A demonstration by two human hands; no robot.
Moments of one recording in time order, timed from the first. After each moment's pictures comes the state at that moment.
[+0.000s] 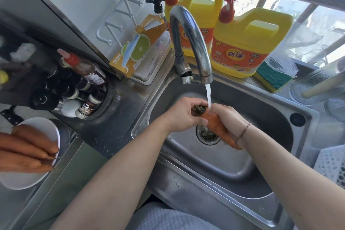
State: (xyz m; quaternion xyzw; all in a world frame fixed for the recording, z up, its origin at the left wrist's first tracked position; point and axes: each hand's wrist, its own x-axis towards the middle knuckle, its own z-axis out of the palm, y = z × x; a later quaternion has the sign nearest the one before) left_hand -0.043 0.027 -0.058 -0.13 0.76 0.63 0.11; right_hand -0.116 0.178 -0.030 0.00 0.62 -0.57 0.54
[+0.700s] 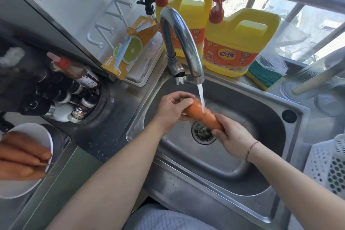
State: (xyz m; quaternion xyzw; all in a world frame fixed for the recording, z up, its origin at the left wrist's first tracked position) left_hand -0.042 0.032 -0.063 -0.31 0.58 0.75 -0.01; right_hand -0.112 0.231 -0.072 -0.33 0.85 -0.24 0.33
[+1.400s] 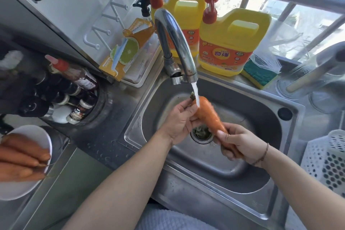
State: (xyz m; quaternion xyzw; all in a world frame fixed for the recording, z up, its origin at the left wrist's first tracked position) left_hand -0.037 0.065 -0.076 -0.24 0.39 0.89 0.04; right_hand -0.112 0.259 -0.078 -0.08 0.57 -0.57 0.59
